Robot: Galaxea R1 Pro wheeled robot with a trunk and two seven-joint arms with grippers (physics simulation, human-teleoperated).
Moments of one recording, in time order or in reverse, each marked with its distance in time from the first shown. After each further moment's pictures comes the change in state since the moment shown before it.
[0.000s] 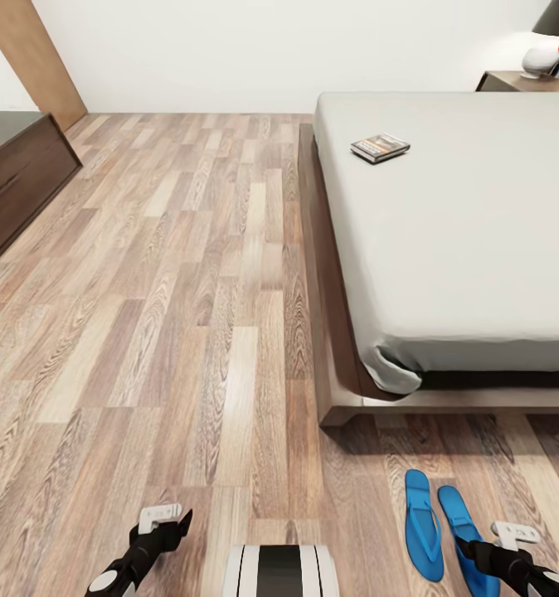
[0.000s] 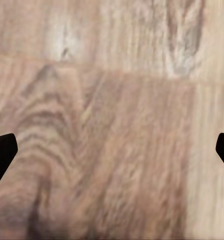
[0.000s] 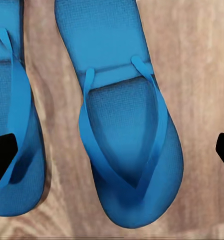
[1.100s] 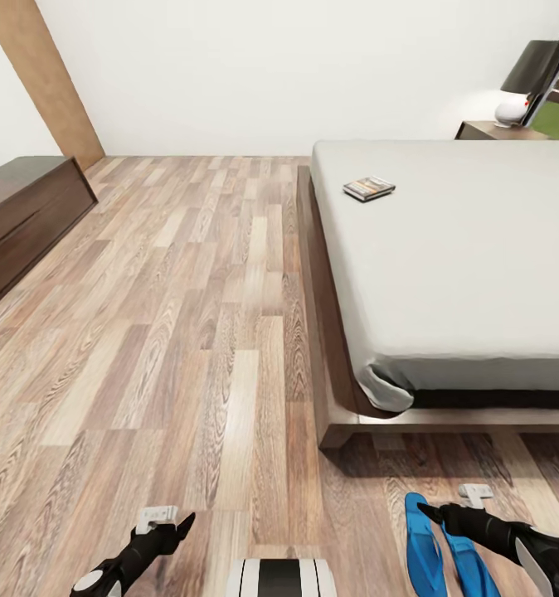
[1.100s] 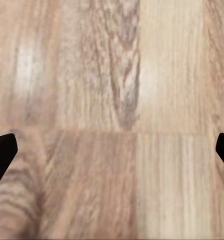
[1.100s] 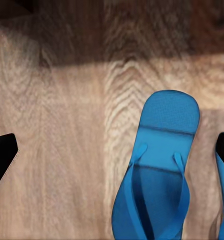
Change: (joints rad) left arm 0.000 0.042 0.012 -0.003 0.037 0.050 -0.214; right arm 0.000 0.000 0.006 -0.239 0.000 0.212 0.407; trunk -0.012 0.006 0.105
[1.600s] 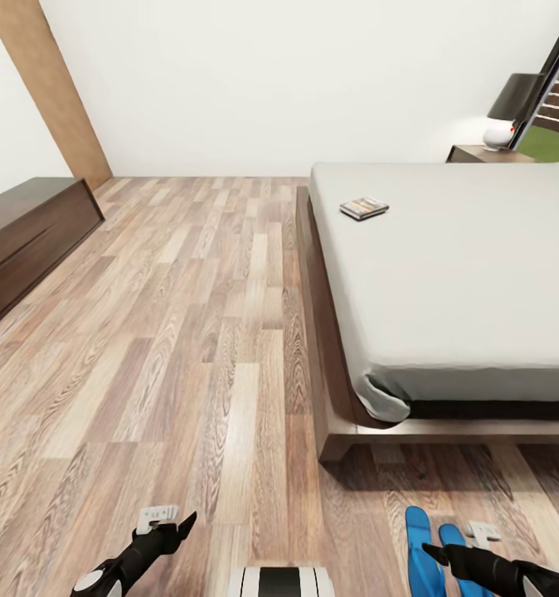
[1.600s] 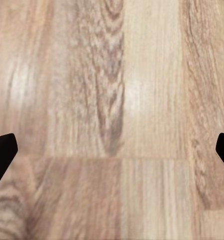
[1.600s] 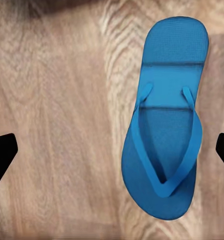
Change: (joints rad) left arm 0.000 -0.002 -0.003 0.001 0.026 0.010 -0.019; right arm 0.000 0.006 0.000 0.202 0.002 -0.021 -0.003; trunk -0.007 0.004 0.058
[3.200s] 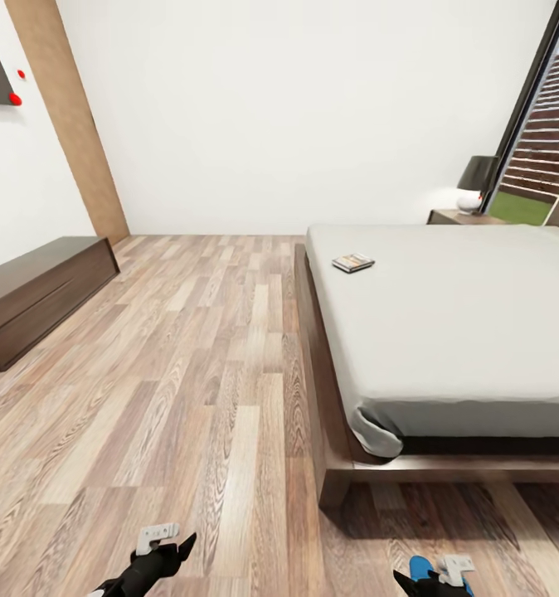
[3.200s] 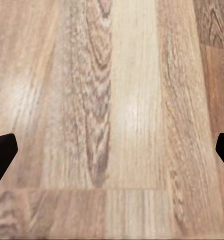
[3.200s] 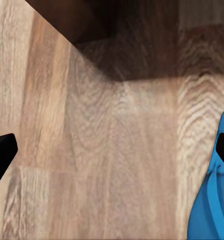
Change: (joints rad) left arm 0.000 -0.005 0.001 0.102 0.000 -0.005 0.046; right arm 0.001 0.110 -0.002 0.253 0.005 -0.396 -0.015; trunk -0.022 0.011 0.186
